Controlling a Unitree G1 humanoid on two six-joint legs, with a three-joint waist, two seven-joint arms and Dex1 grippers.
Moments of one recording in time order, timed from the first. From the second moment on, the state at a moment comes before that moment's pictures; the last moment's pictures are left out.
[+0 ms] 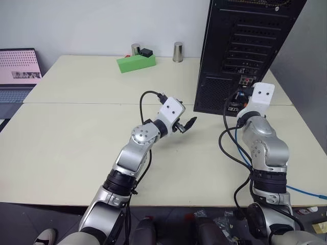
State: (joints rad) left arm -0.63 0.22 -0.25 0.04 -0.03 0.33 -0.47; right arm -0.62 -0.15 -0.21 -0.08 0.18 0.68 -0.13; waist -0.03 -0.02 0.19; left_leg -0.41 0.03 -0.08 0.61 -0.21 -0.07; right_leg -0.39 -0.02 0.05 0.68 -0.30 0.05
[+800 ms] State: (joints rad) left arm -0.63 0.23 -0.25 0.04 -0.02 0.31 -0.47; right arm -0.63 -0.18 -0.19 -0.05 0.16 0.65 -0.13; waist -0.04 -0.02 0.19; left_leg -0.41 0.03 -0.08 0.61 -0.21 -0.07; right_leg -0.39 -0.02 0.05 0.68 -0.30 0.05
